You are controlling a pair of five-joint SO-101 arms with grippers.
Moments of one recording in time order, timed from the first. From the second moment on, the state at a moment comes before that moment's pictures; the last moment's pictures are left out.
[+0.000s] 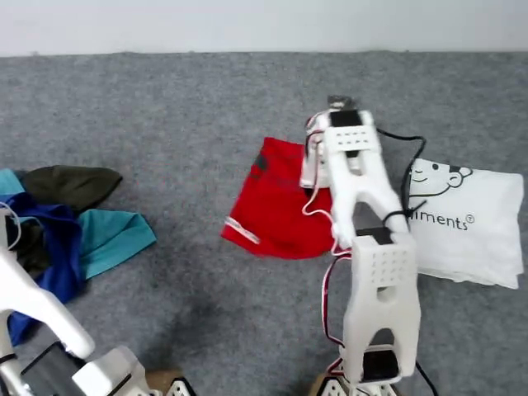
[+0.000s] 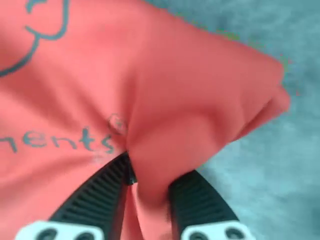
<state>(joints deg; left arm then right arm) -49.2 -12.5 9.3 89.5 -24.0 -8.1 41.2 -32.7 89.1 -12.2</state>
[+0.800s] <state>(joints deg) -49.2 -12.5 9.3 89.5 -25.5 11.3 17.4 -32.6 100.5 24.1</state>
